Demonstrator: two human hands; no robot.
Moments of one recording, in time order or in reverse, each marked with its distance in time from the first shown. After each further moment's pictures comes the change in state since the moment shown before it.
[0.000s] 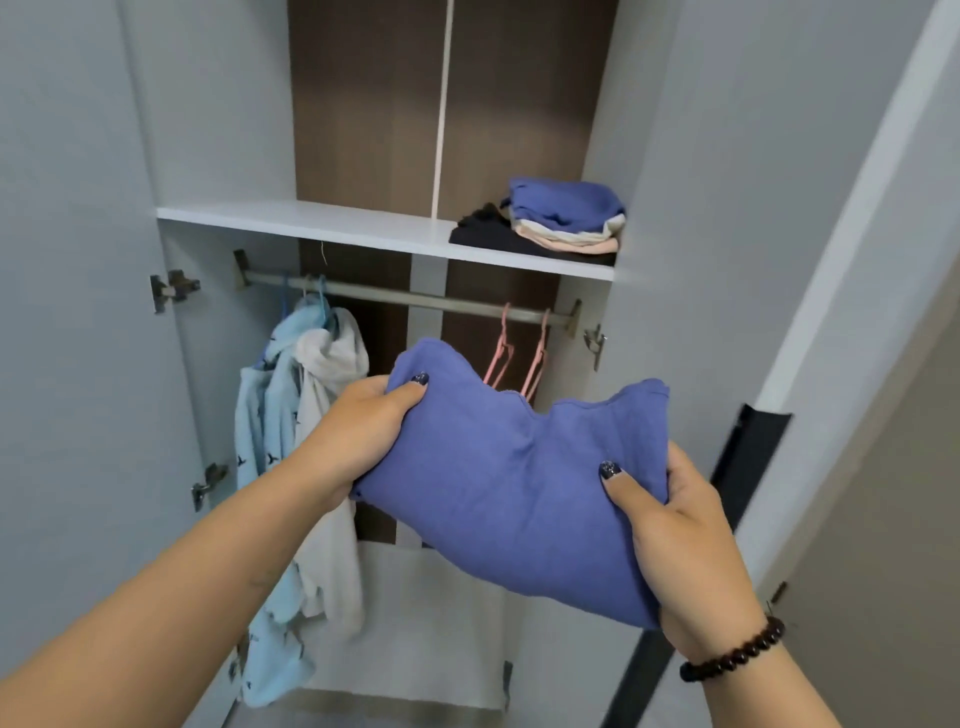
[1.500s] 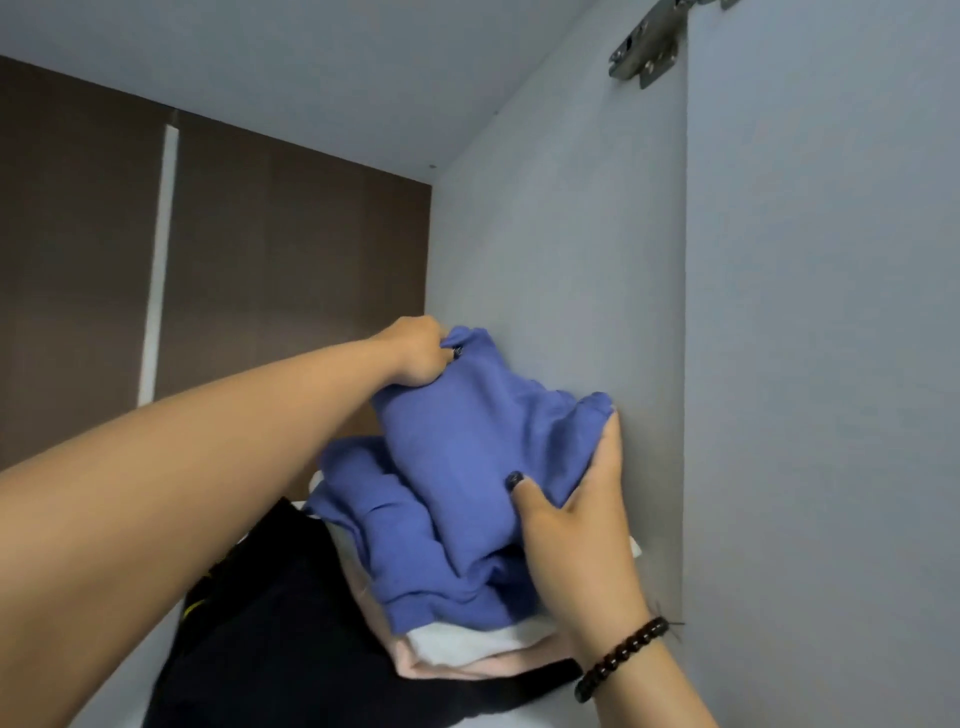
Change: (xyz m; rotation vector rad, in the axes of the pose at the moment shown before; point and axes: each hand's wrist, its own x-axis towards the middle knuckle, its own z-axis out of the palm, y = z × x) left_hand 0.605 0.313 0.168 0.774 -0.181 0.956; right_hand 0.516 -0.049 0.082 -0.166 0.524 -0.485
